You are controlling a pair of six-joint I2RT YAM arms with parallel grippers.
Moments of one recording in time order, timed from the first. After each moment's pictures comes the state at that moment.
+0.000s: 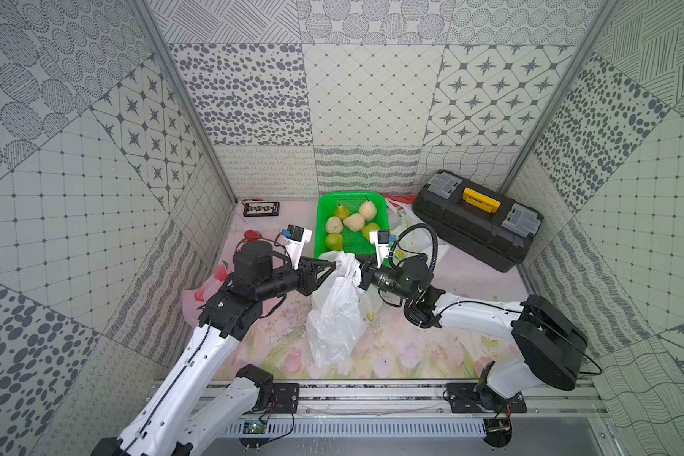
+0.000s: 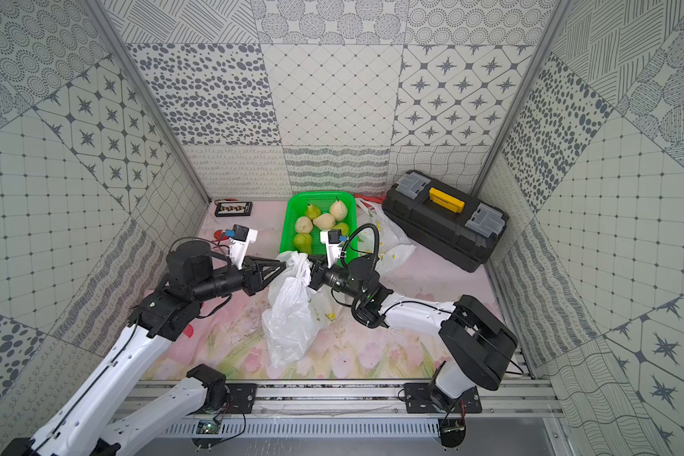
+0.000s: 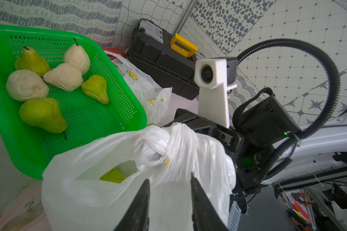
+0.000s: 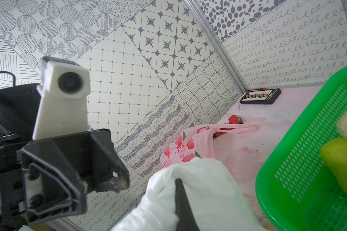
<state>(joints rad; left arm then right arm) -0.40 0.87 0.95 -0.48 0.59 -0.35 0.88 1.53 0.79 0.89 -0.27 0.69</state>
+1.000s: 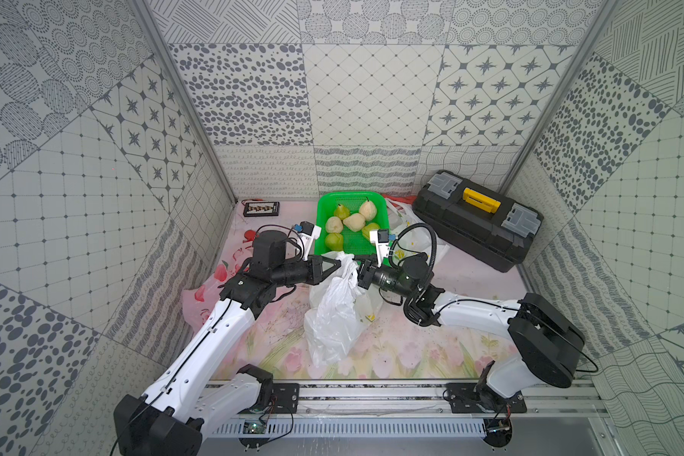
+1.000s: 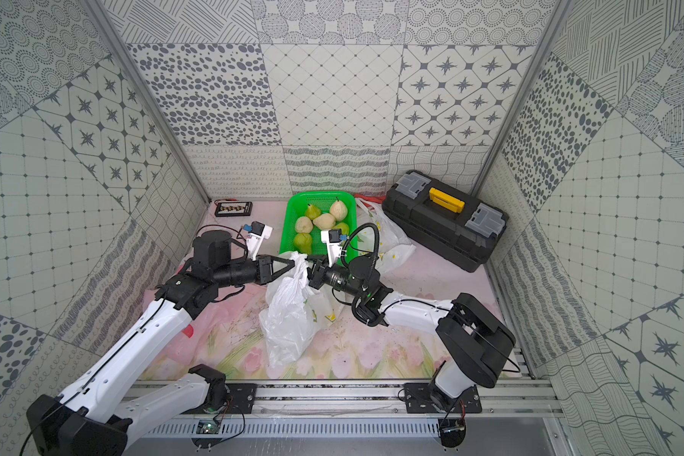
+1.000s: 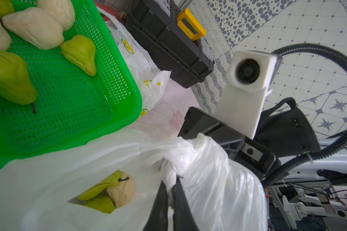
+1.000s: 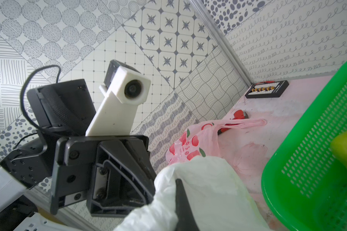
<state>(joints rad) -0.38 1.02 0.94 -0.42 0.70 -0.46 0.86 1.55 0.79 0.91 -0.32 0.75</state>
